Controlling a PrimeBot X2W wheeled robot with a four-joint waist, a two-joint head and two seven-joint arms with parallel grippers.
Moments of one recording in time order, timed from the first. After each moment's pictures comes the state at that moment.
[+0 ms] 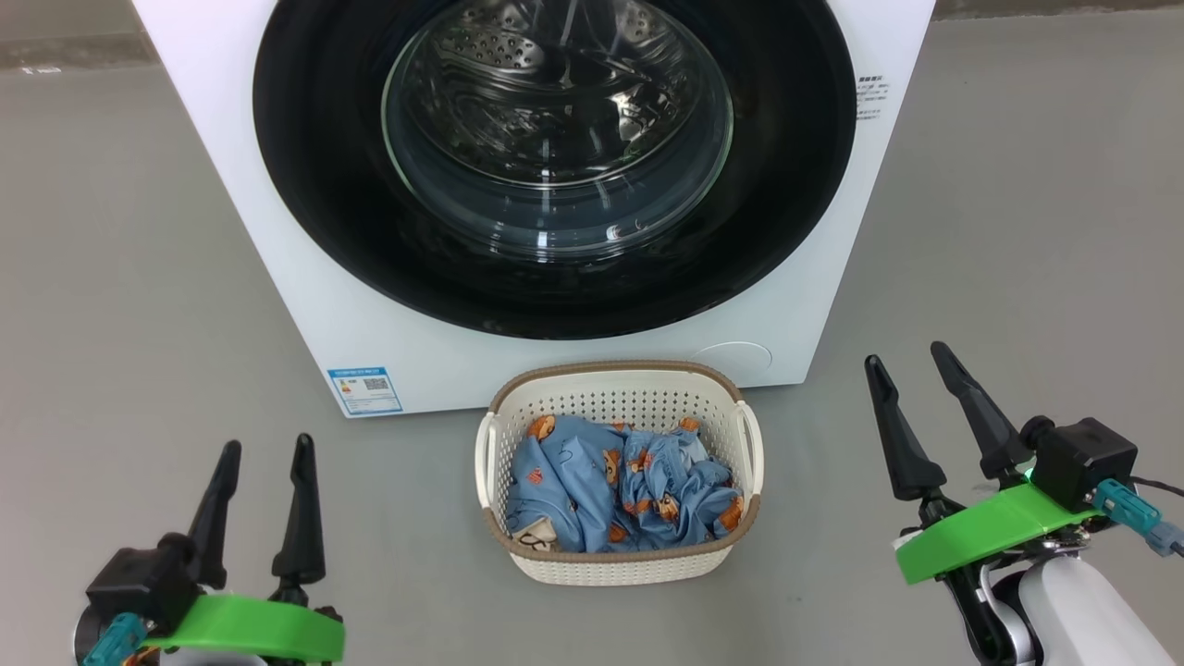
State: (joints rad) left arm -0.15 0.11 -0.05 0.28 -0.37 -0.12 -0.25; right arm -0.21 -0.19 0.19 0.25 0.41 0.12 -0.24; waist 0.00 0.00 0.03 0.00
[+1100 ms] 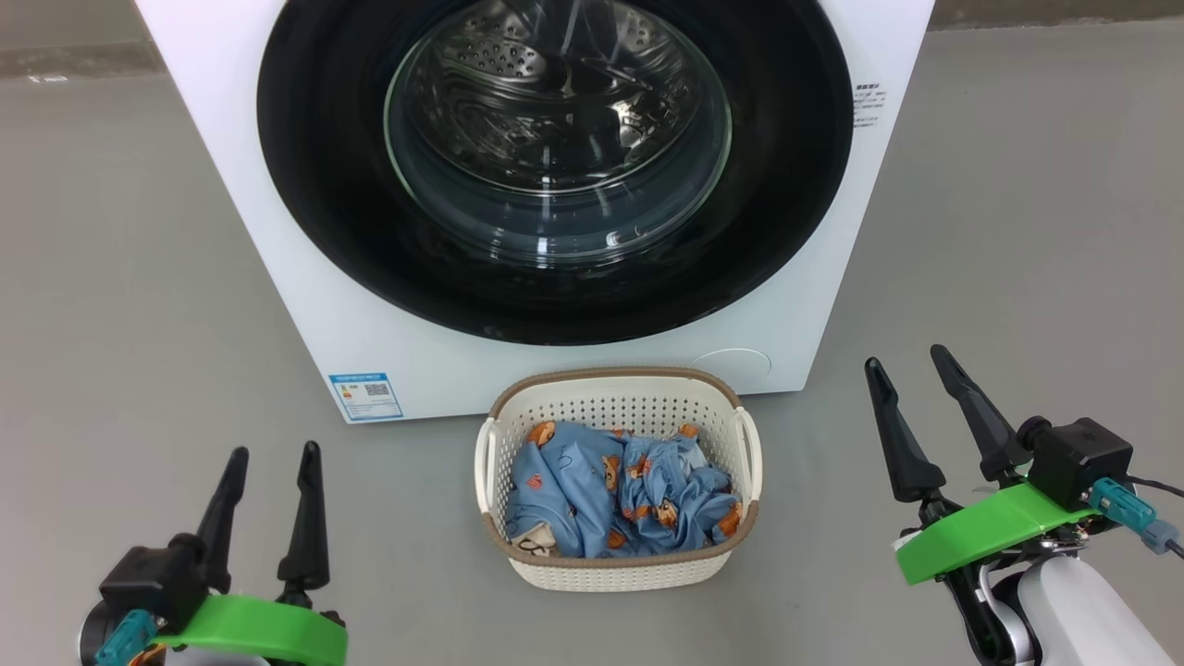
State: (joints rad) left arm -0.16 0.13 -0.08 0.33 -0.36 -0.11 -0.25; right arm -0.22 -0.19 0.19 0.28 0.40 0.13 -0.25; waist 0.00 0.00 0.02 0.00
